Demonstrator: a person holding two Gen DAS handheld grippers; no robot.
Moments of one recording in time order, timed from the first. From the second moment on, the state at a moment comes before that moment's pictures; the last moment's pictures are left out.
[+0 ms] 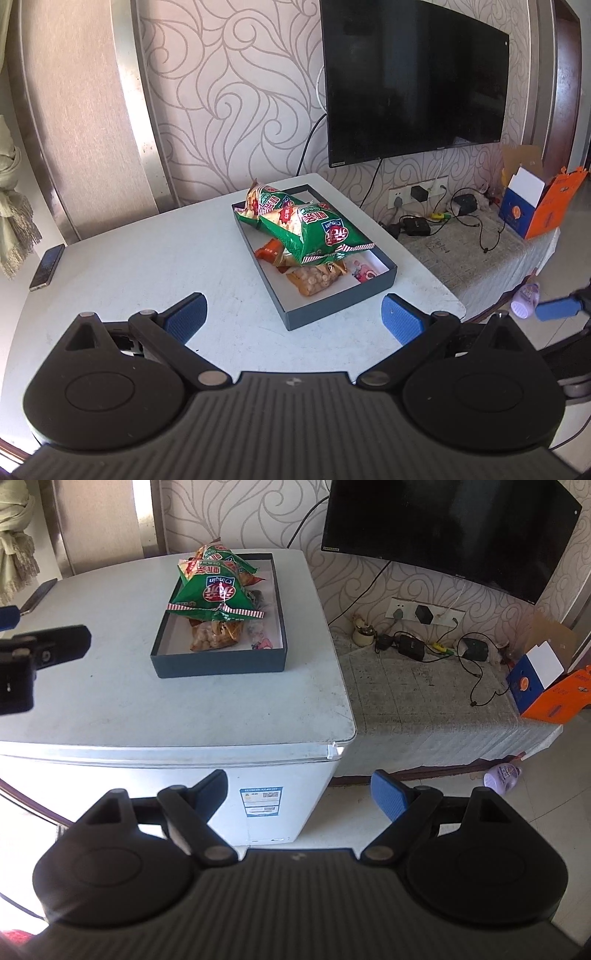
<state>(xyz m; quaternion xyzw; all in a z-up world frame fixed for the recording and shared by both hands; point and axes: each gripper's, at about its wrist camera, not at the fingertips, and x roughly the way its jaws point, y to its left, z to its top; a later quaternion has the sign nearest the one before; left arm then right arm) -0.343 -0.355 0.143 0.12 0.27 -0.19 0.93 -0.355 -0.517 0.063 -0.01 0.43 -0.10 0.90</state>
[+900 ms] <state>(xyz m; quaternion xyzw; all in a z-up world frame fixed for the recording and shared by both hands) -0.309 -0.355 0.153 0.13 0.27 -0.18 0.94 -0.325 -0.493 0.085 -0.04 0.41 -0.06 0.91</state>
